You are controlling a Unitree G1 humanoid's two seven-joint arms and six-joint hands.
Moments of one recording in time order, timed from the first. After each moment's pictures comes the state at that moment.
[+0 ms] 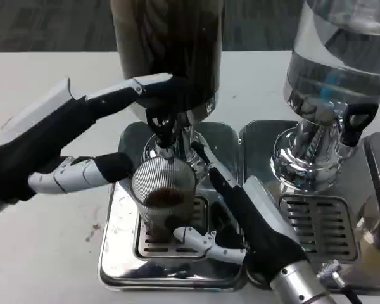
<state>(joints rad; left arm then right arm) -0.15 0.58 0.16 0.11 -0.26 -0.70 -0.81 0.11 -0.12 0.37 -0.01 -0.45 -0.19 -0.02</state>
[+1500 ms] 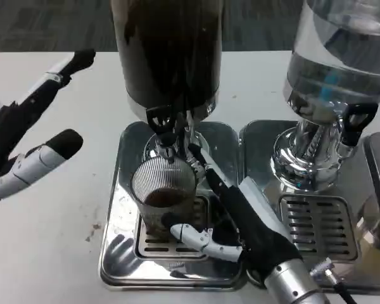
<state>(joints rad) 0.01 0.57 0.26 0.11 -0.10 -0.65 -0.49 0.07 -0.10 0.37 0.07 -0.41 -0.21 -0.02</state>
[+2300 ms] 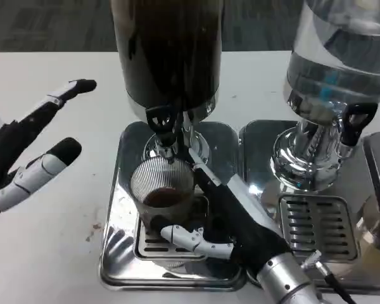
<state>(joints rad) 0.04 0.57 0.26 0.17 -0.07 -0.64 -0.48 0.01 -0.10 0.38 0.12 -0.41 -0.21 0.01</state>
